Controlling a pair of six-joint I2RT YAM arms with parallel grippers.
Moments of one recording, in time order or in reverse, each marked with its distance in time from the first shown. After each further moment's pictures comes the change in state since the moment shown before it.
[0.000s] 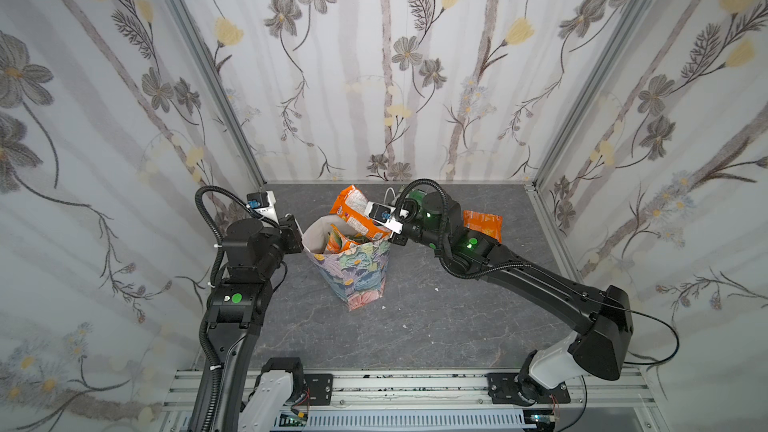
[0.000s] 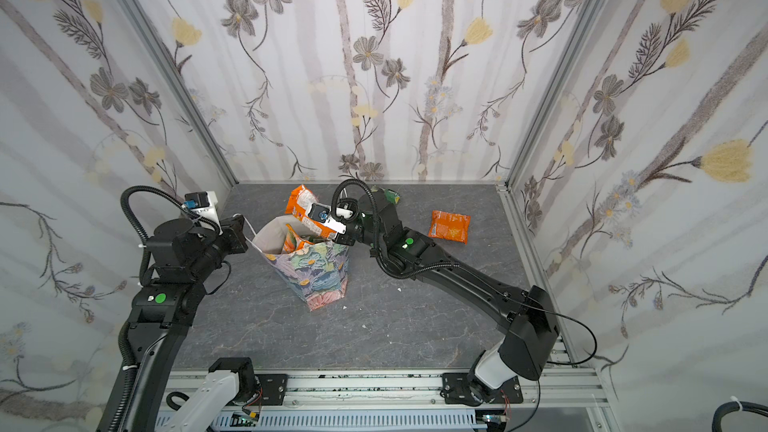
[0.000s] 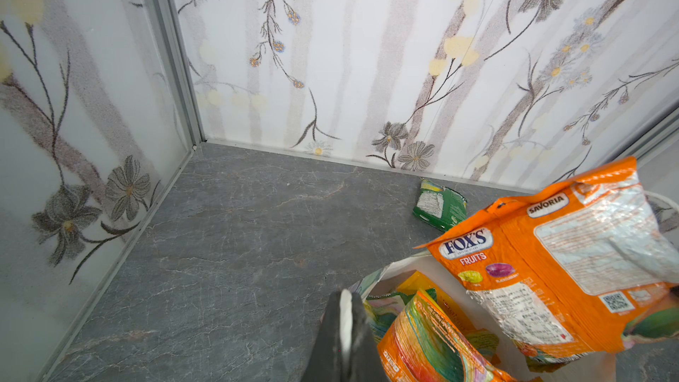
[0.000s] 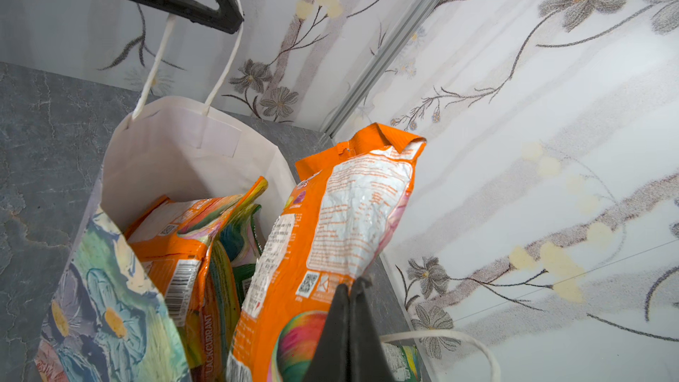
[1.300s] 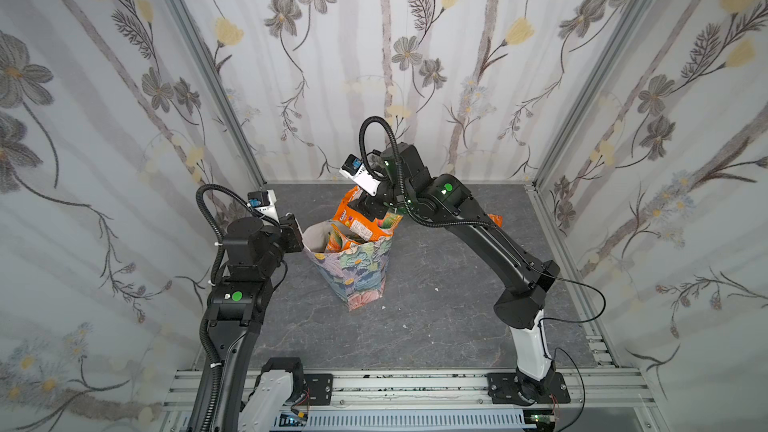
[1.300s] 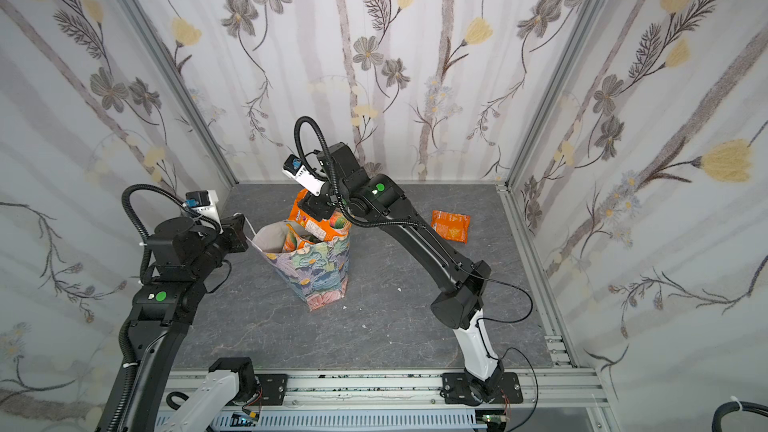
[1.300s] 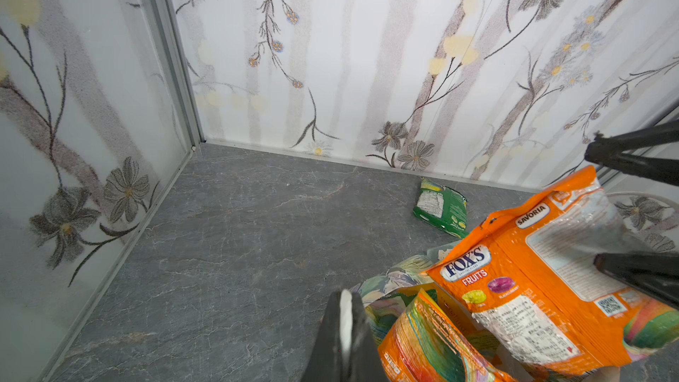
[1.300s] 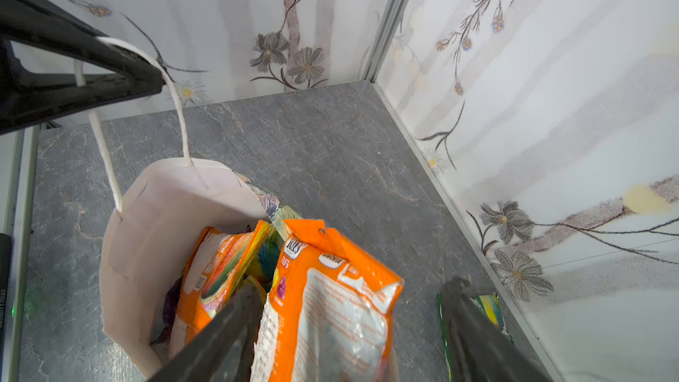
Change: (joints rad) left arm 0.000 0.010 0.007 0.000 0.002 0.005; right arm -0.019 0.544 1.069 -0.869 -0.021 0.319
